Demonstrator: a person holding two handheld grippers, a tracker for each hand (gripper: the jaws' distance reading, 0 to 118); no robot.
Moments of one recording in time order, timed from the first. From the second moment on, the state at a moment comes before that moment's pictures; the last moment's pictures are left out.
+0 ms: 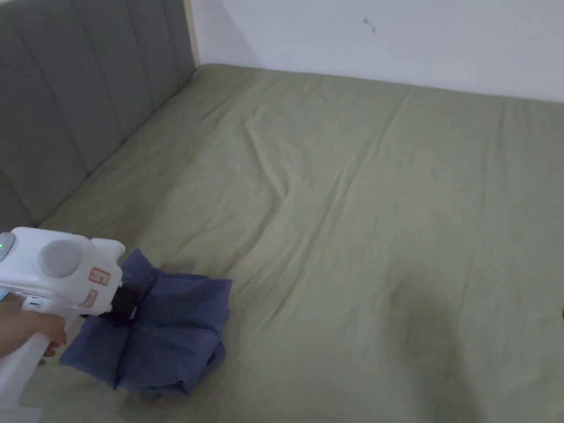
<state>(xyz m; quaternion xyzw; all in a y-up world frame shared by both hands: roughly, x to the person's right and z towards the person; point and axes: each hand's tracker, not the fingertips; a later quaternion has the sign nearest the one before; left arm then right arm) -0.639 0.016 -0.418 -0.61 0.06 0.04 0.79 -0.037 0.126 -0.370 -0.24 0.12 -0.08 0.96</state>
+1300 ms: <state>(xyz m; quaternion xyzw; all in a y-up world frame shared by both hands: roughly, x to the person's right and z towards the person) -0.328 0.151 -0.310 -0.28 0.09 0.00 0.96 0.016 0.147 -0.305 -0.17 0.10 -0.01 0.98</state>
